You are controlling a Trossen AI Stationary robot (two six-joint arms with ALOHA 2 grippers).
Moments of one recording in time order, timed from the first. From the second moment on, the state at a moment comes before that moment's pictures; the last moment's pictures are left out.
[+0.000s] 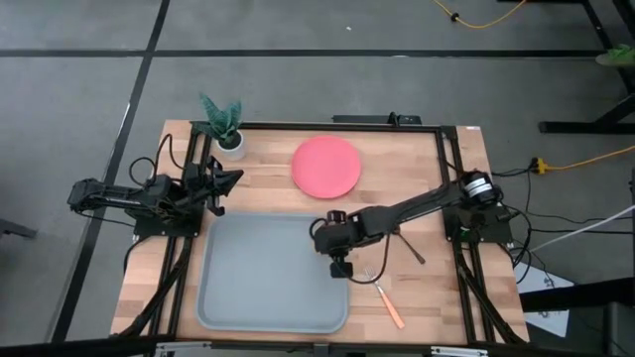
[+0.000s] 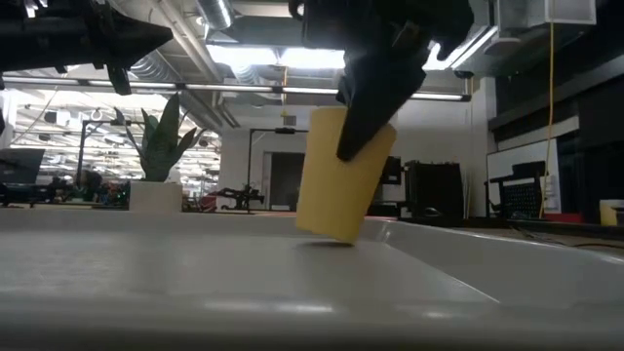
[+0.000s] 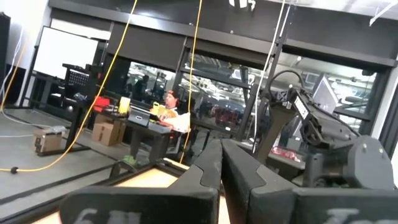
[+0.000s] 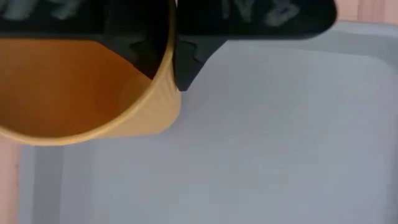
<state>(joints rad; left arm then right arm) -0.05 0.17 0.01 0.58 -0.40 -0.17 0.27 1.93 1.46 -0.66 0.06 0.18</state>
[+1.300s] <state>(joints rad) -0.05 0.16 0.01 0.58 -0.40 -0.17 0.26 1.94 1.46 -0.72 0.13 0.20</state>
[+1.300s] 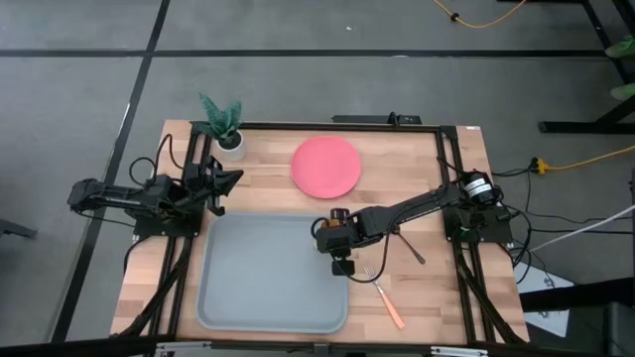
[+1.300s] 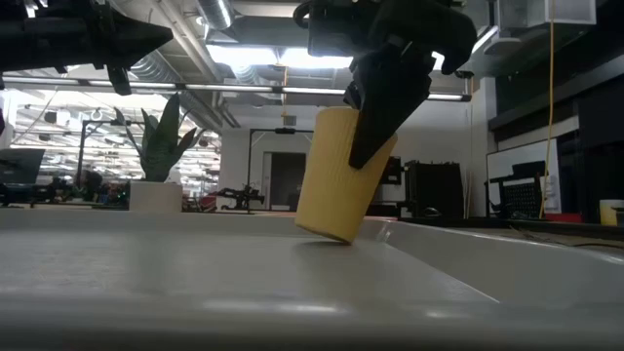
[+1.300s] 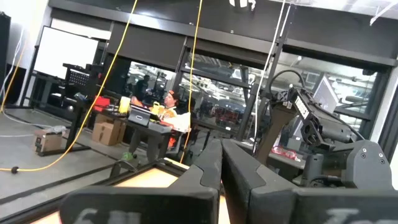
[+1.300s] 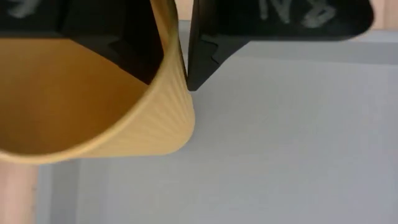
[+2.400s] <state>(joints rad) -0.05 0.16 0.01 0.58 -0.40 -0.17 0.27 1.93 1.80 -0.97 0.05 0.20</state>
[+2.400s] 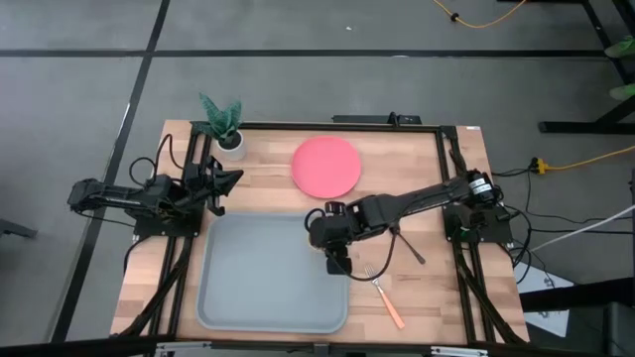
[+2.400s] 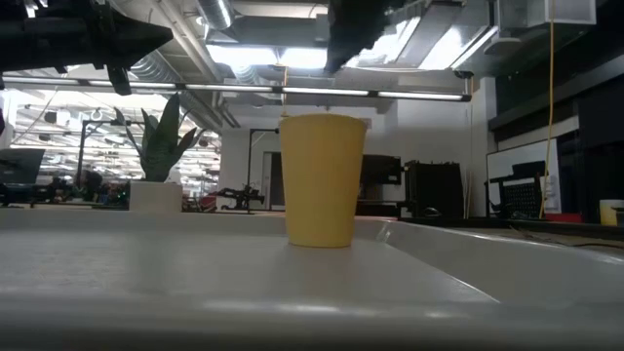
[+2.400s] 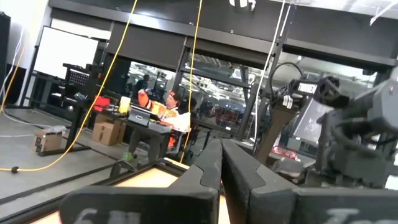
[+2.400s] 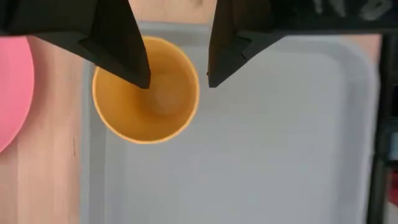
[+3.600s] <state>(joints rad) -0.05 0.17 0.01 0.56 -0.40 -0.17 -0.12 1.89 1.72 -1.35 0.70 0.36</state>
